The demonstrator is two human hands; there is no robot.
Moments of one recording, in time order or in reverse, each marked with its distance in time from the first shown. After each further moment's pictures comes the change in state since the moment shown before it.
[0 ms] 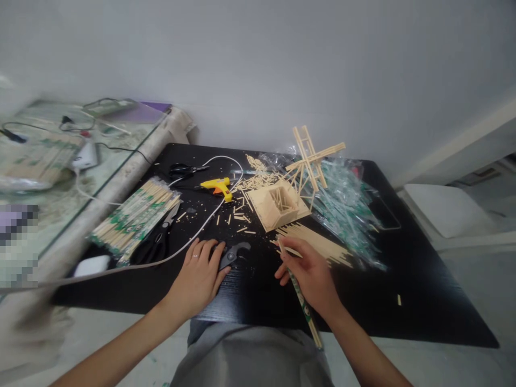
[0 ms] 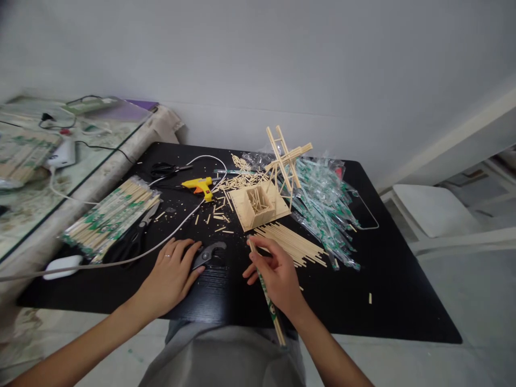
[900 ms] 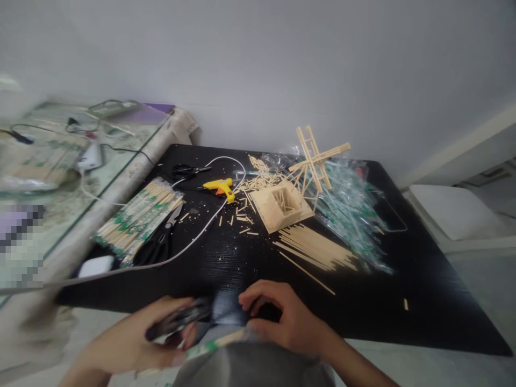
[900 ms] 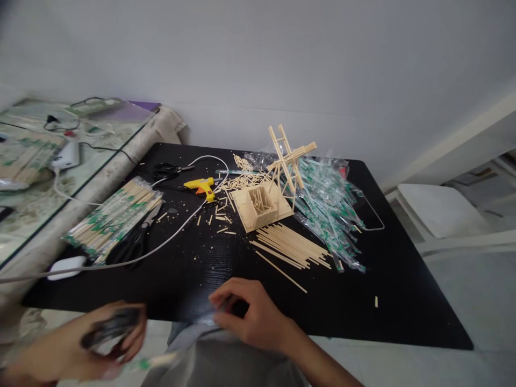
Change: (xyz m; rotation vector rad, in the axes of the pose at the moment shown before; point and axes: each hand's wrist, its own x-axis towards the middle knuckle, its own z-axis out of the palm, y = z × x) left_hand -0.071 -0.049 -0.083 -1.059 -0.725 -0.284; right_hand -0.036 0.012 0.024 -0.216 -0.516 -0.089
